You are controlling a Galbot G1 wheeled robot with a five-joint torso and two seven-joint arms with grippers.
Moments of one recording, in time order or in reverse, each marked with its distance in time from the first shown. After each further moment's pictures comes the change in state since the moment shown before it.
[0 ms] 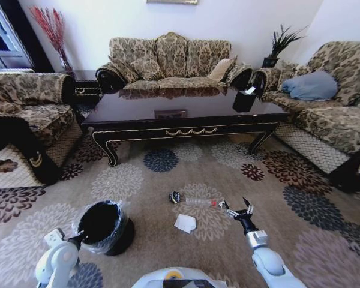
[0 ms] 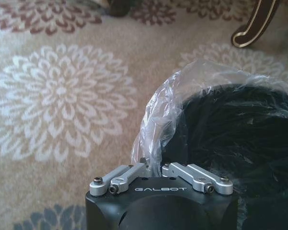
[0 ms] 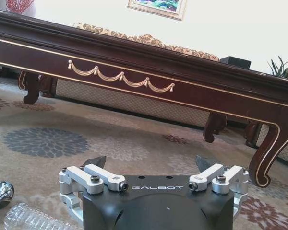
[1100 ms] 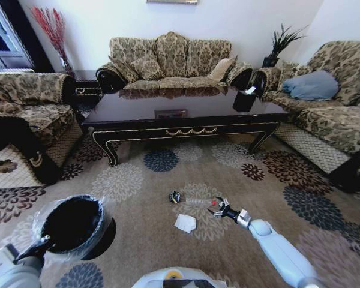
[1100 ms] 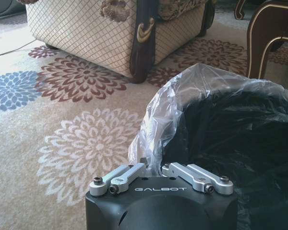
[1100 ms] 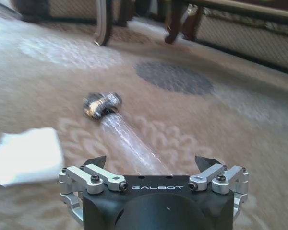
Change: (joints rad) left arm 0.261 -0.070 -0.212 -0.347 0.060 -0.022 0.078; right arm 0.584 -0.087 -0.329 -0.678 -0.062 0.039 -0.664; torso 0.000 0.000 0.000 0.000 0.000
